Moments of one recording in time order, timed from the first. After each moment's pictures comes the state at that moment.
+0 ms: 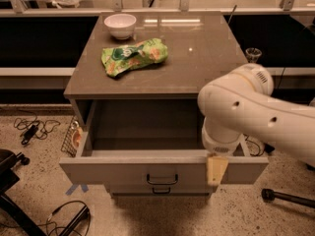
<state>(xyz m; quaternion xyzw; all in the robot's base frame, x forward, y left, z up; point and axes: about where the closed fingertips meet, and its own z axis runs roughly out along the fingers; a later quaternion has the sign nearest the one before) 0.454 -0.157 0.714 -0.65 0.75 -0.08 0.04</state>
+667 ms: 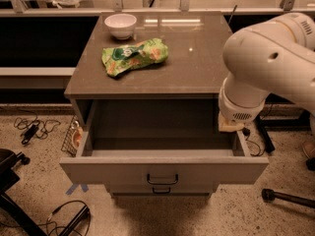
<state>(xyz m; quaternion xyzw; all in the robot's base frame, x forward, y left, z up) 0.486 -0.183 0.803 -0.65 0.75 -0.10 0.08</state>
